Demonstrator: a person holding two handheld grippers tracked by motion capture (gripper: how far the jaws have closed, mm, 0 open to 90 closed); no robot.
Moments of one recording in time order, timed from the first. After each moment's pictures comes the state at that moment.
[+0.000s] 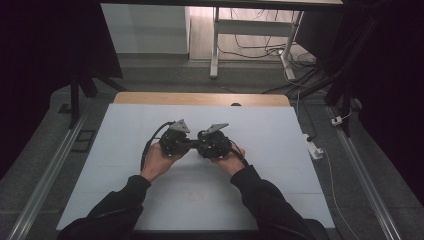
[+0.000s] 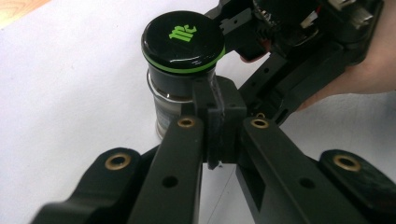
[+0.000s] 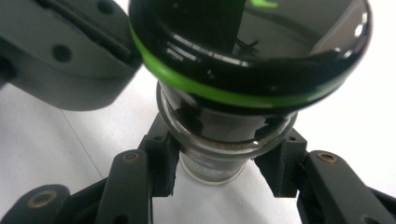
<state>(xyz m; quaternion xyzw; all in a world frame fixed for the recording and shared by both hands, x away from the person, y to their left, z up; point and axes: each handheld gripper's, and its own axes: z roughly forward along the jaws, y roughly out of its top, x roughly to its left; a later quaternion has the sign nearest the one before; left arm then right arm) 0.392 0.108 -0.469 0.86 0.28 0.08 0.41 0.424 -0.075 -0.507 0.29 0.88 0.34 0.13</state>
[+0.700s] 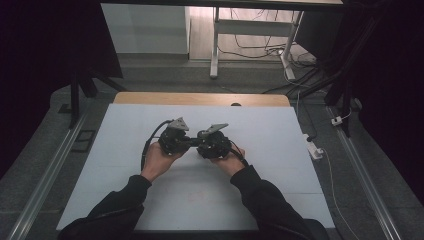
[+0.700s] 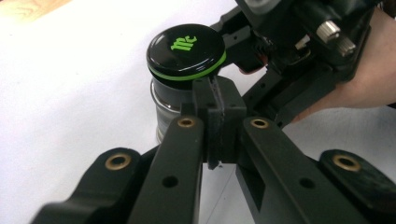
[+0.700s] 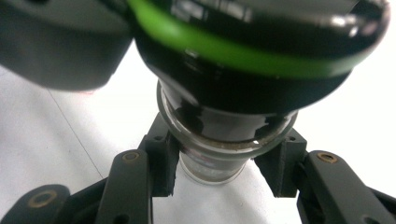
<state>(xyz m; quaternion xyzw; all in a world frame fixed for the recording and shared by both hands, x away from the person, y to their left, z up) 0.392 0.111 -0.462 0.85 0.29 0.08 0.43 0.423 -0.074 -0.507 0.29 0.88 0.34 0.14</state>
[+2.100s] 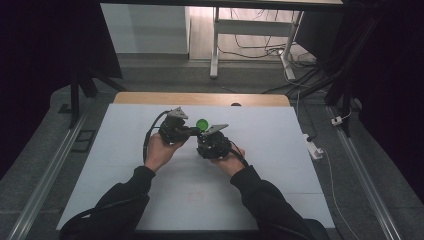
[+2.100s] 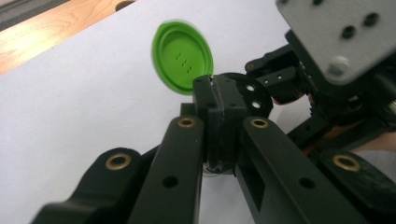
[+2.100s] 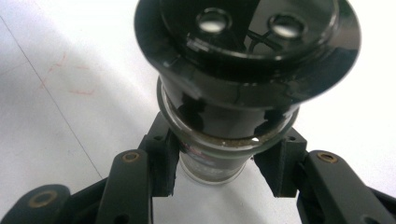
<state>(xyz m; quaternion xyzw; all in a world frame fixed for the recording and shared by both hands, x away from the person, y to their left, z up) 0.418 0.115 -0.452 0.84 0.32 0.09 0.43 0.422 -0.074 -0.508 0.29 0.88 0.35 0.14</state>
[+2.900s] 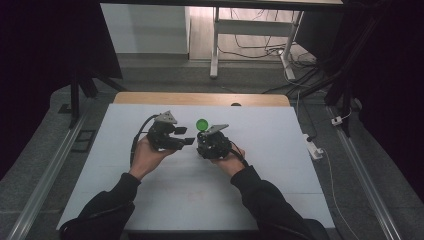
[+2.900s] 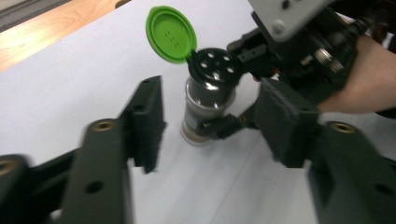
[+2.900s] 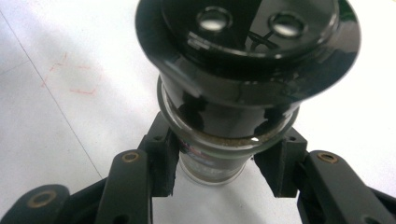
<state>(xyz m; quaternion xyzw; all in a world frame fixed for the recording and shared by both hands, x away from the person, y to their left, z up) 0.386 0.141 -0.442 0.84 0.31 0.09 0.44 0.423 -0.075 -0.509 0.28 0.88 0.35 0.14</state>
